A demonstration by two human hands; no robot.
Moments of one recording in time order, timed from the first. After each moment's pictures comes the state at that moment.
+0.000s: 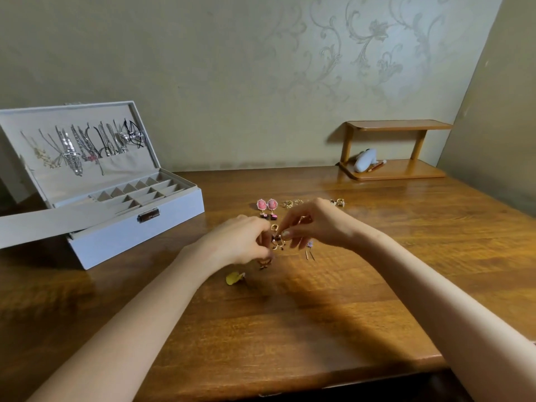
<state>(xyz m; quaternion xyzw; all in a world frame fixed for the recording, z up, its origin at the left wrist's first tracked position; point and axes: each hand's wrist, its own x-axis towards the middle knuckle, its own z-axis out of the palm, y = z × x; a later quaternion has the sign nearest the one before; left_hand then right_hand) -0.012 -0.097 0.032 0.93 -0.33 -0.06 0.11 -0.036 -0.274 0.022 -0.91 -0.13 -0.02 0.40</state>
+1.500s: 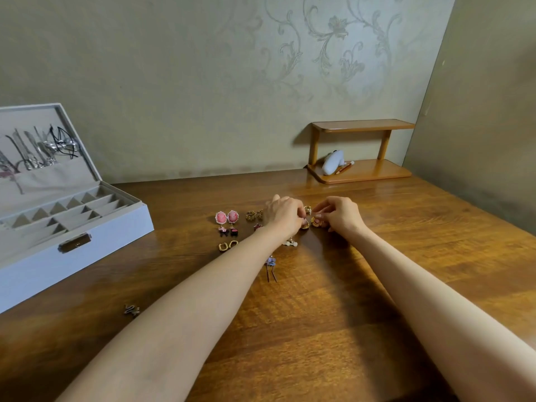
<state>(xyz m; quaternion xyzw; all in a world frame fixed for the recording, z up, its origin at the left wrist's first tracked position) 0.074 -0.280 -0.018 0.92 -0.31 0.08 0.22 0.020 -0.406 -0.022 -0.88 0.20 -0.18 0.39</state>
